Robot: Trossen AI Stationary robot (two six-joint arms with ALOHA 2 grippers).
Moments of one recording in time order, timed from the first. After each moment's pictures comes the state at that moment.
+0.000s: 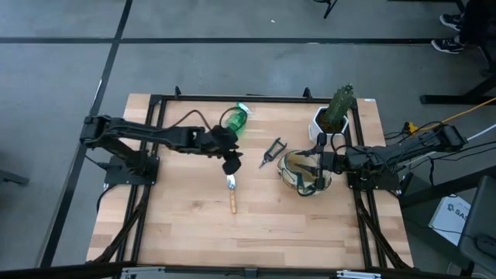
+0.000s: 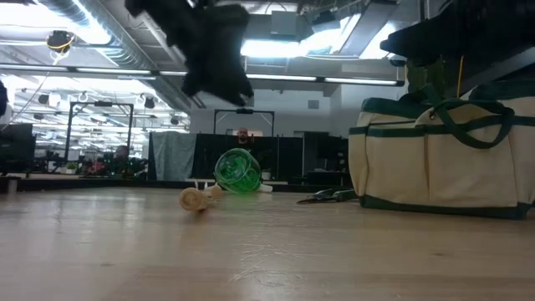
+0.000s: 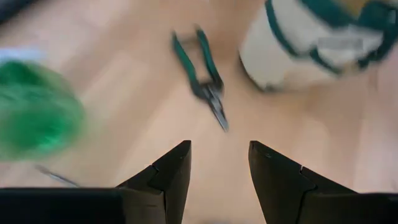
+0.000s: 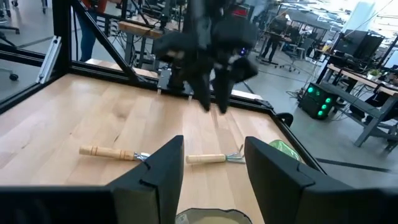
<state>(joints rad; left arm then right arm) 0.06 1.45 1.00 -0.32 -0.16 -0.45 0.27 0.74 0.30 0.33 0.35 -0.20</state>
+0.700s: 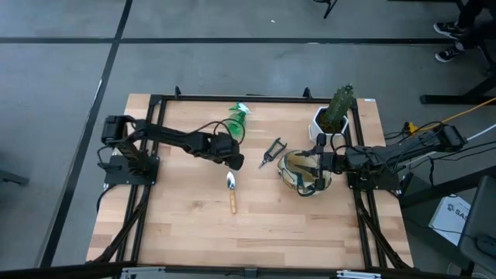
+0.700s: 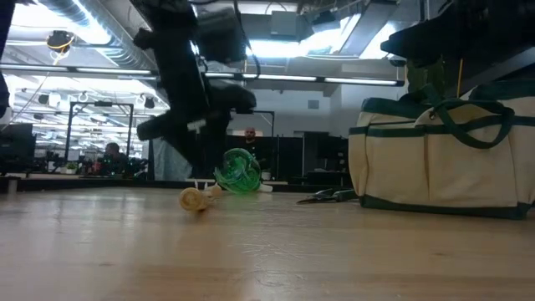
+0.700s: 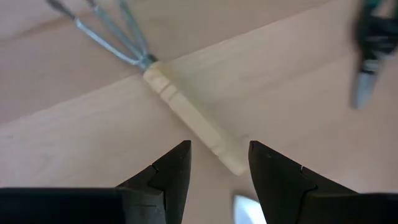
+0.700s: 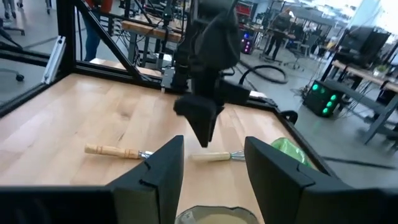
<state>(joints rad) 0.08 1.68 1.00 -0.52 -0.23 -1.12 0.27 0.74 0.30 0.32 0.34 -0.17</state>
